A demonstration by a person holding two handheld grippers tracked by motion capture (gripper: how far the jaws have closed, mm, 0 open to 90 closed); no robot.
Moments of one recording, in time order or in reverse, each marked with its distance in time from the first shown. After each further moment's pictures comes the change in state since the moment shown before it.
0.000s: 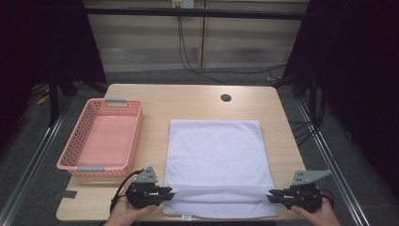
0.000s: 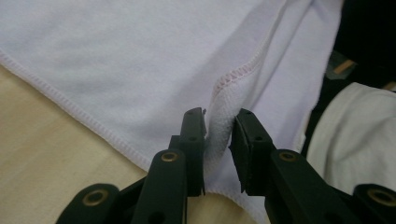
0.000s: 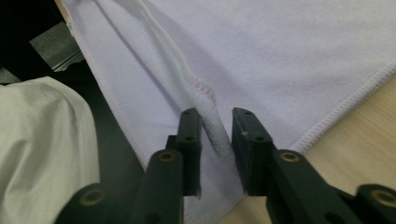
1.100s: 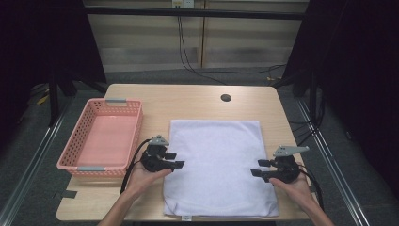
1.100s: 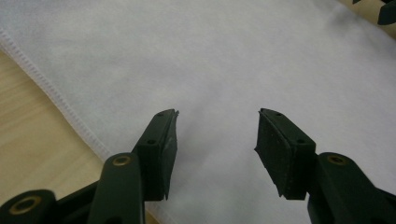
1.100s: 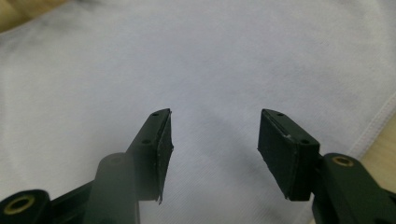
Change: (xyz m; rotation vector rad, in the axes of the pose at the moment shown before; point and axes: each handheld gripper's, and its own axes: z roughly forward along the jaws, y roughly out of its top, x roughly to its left) left arm 0.072 0.069 0.043 -0.026 0.140 -0.112; right arm -0.042 0.058 0.053 -0.067 -0.149 0.062
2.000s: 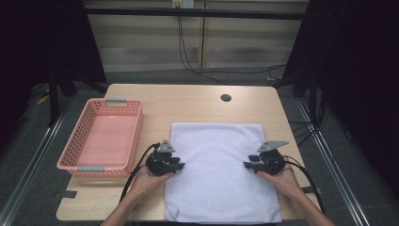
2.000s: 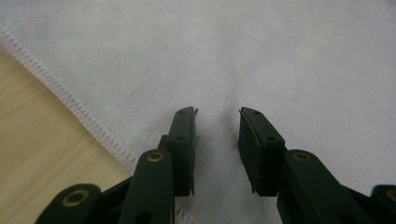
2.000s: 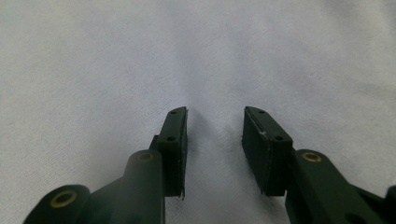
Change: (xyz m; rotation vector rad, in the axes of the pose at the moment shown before) left arm -0.012 -0.018 0.015 0.047 0.050 0.107; right arm -0.009 0.006 0.040 0.066 -0.076 -0.111
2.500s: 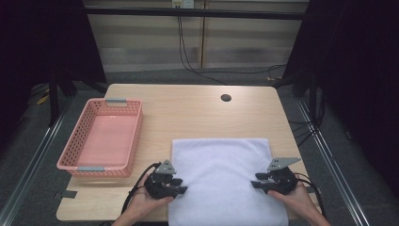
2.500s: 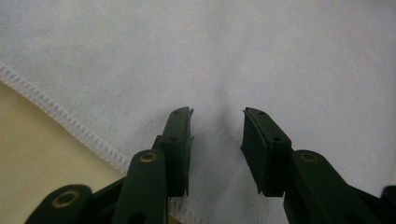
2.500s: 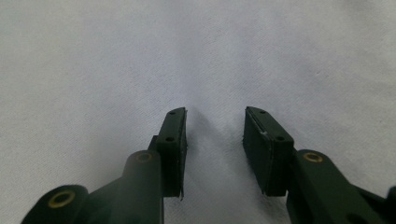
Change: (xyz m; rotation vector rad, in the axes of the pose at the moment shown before) left arm -0.056 -0.031 -0.024 0.044 -0.120 0.009; right arm 0.032 -0.035 -0.039 0.047 0.083 -0.017
